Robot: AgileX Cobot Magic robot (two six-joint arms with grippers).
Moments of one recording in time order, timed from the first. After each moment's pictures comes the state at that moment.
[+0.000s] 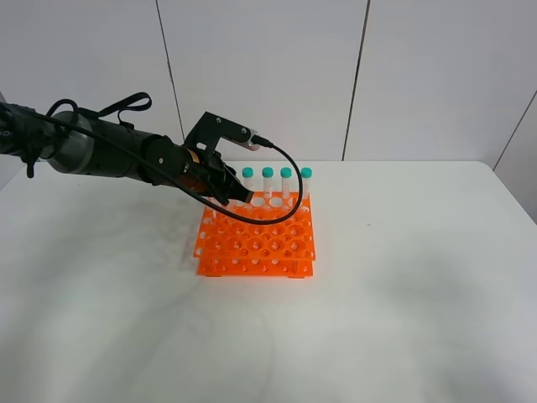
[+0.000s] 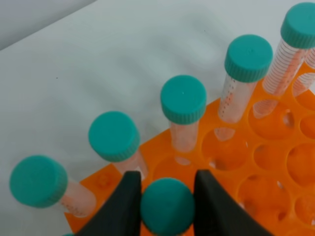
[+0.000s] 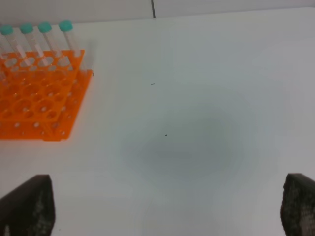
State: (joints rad) left arm -0.44 2.00 -1.23 -0.09 0.03 0.24; right arm 0.07 -0.01 -0.50 0.01 1.03 0.03
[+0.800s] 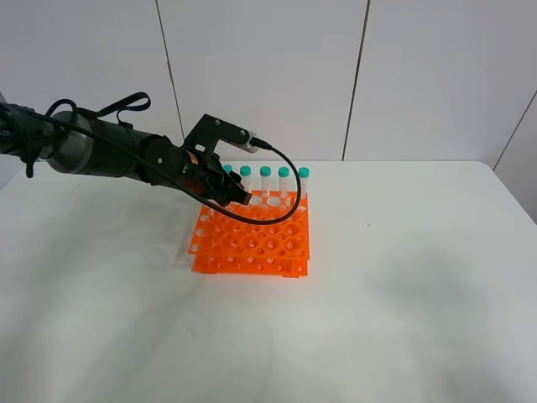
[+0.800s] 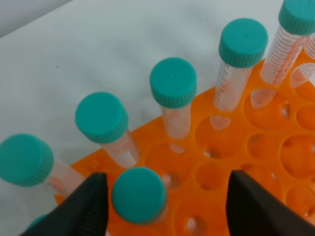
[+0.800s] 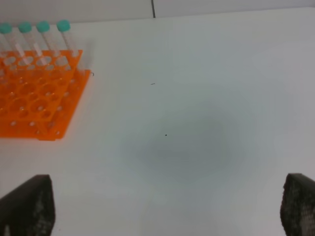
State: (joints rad) left arm -0.43 1.99 -1.23 -0.09 0.05 0.24; right arm 0.07 -0.01 -0.50 0.01 1.03 0.03
